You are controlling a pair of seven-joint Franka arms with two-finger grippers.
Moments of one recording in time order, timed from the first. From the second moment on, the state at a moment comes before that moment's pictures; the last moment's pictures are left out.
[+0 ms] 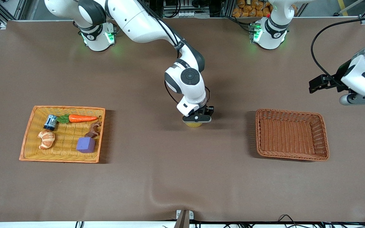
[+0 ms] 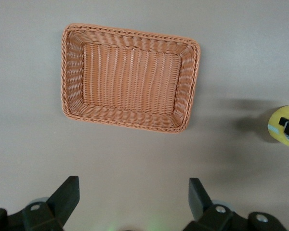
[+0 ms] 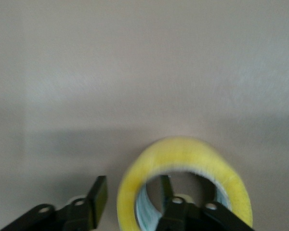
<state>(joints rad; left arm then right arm) 0.08 0.09 -0.20 -1.54 0.02 1.53 -0.16 0.93 0.92 -0.13 -1.20 0.18 2.33 0.82</state>
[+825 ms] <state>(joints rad) -0.14 0.32 -0.38 -1.66 0.01 1.93 -0.79 0.62 0.37 -0.21 -1.44 0.18 1.92 0.36</state>
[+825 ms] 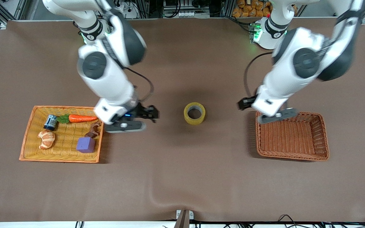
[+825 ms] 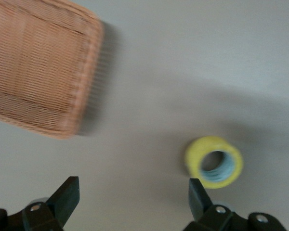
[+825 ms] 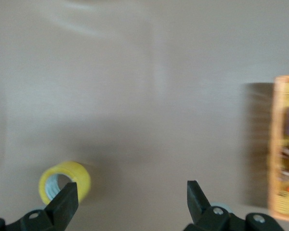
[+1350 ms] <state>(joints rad) -0.38 0.58 -0.38 -1.67 0.15 2.20 -1.10 0.33 0.15 -0.22 -1.50 0.08 1.71 0.00</state>
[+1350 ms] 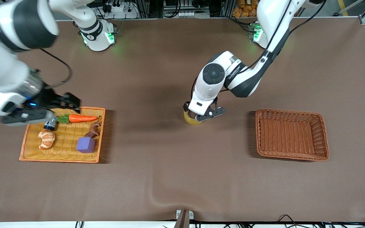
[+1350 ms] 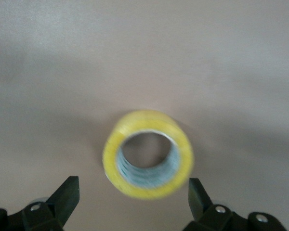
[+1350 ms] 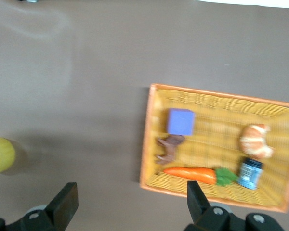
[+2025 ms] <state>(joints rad) -0.37 0.68 -0.38 -1.70 0.22 2.23 -1.10 0.07 -0.02 -0.20 -1.57 0.06 1.52 -0.15</state>
